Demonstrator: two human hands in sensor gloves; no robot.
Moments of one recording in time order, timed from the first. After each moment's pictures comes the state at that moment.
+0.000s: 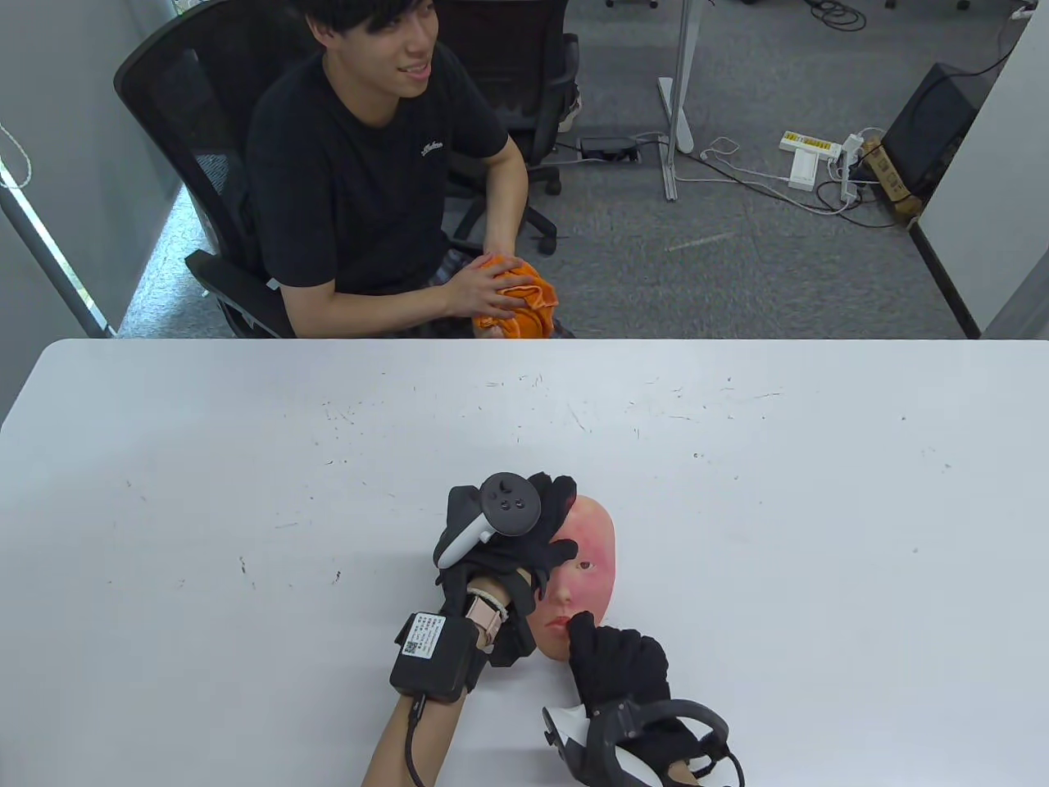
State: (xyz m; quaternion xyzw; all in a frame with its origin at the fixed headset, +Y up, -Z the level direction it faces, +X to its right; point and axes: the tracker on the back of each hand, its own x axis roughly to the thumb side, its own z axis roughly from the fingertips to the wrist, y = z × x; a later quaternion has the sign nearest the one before) left_hand -0.063 -0.748 -0.394 -0.21 -0.15 0.28 0.92; right_hand 0.069 -0.760 -0.211 -0.09 0.18 -0.96 0.20
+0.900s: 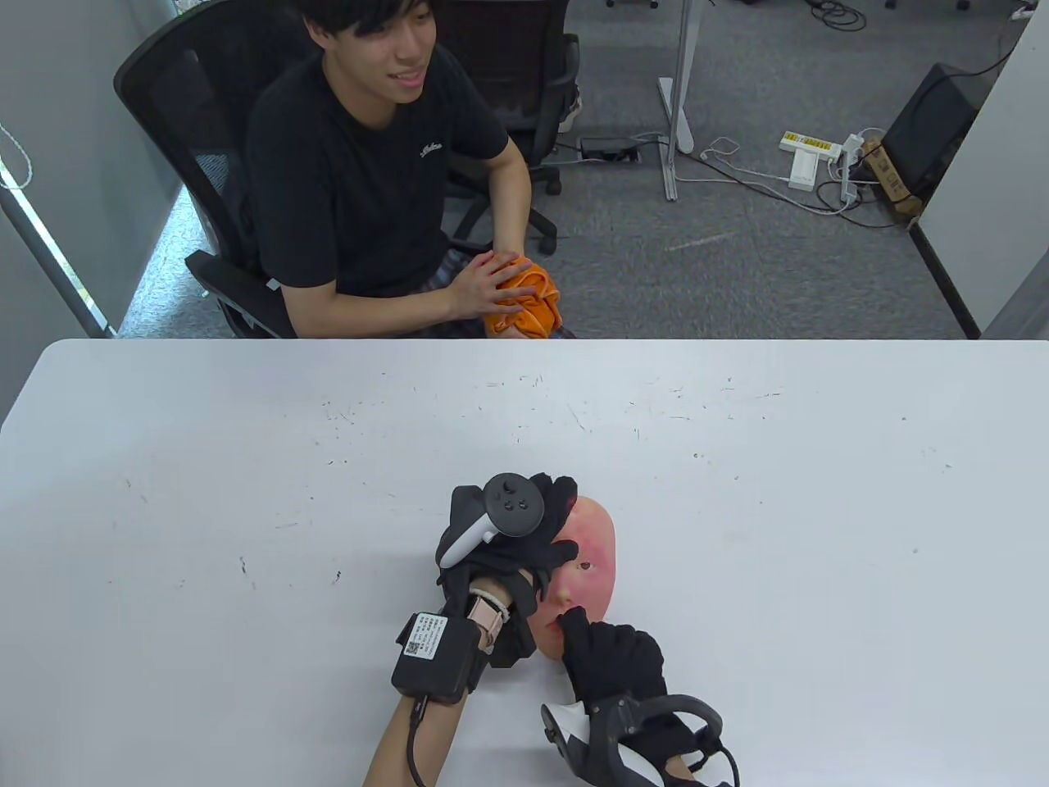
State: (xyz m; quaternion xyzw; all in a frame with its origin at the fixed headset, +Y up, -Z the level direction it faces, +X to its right) left_hand -0.062 -0.748 -0.395 -0.21 -0.15 0.27 0.93; right_hand 0.069 -0.762 -0.215 -0.08 0.19 -0.96 0.17
